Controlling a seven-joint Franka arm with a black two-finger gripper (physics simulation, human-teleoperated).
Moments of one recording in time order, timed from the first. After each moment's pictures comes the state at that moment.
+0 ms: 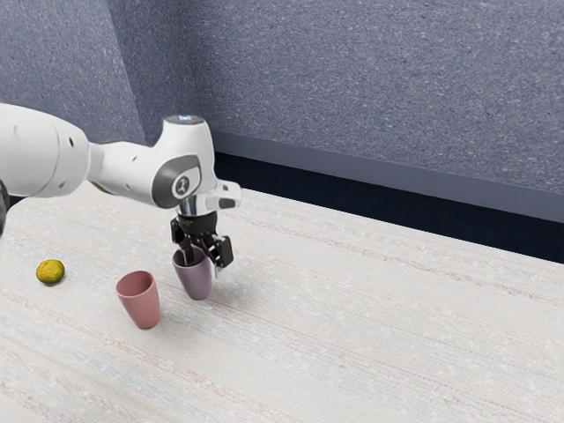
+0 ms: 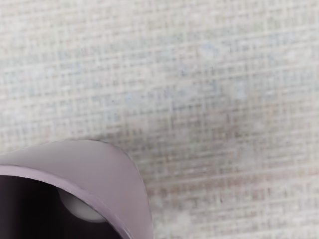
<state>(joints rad) -0.10 0.32 0.11 -1.93 0.00 2.15 0.14</state>
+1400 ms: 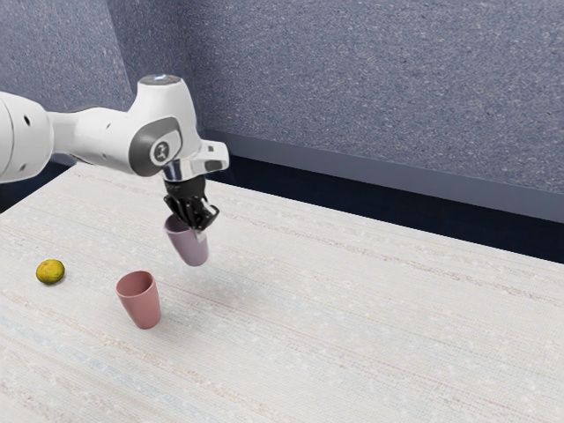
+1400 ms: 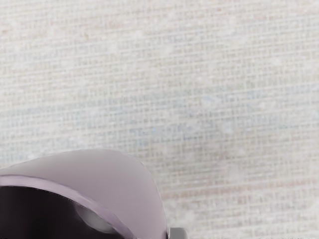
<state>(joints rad) -0.10 0.18 0.12 -1.93 0.01 2.13 0.13</state>
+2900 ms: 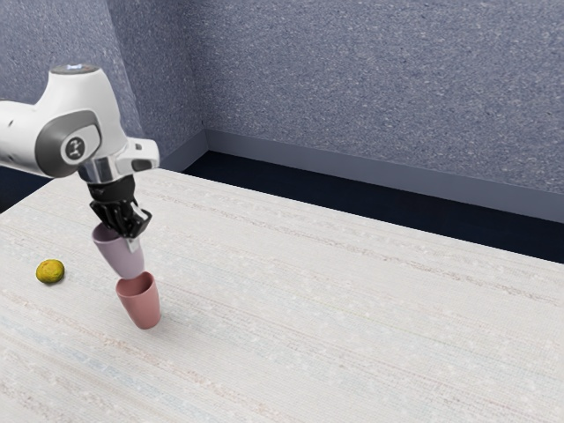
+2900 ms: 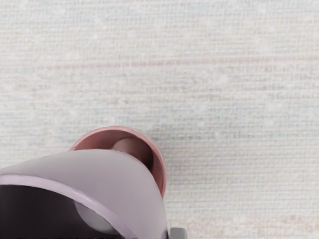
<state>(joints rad) -0.03 -0.22 0.13 -2.25 0.07 2.03 0.10</state>
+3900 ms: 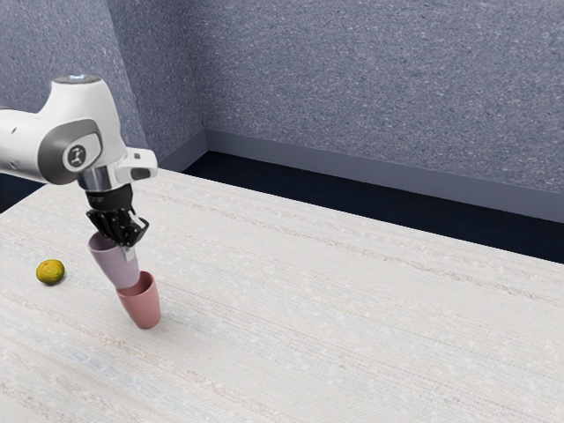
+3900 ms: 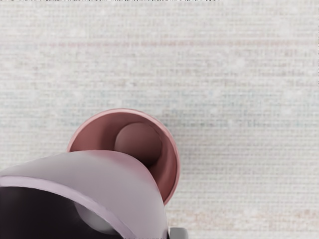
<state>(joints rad) -0.01 -0.19 0.13 -2.26 0.07 2.03 0.08</state>
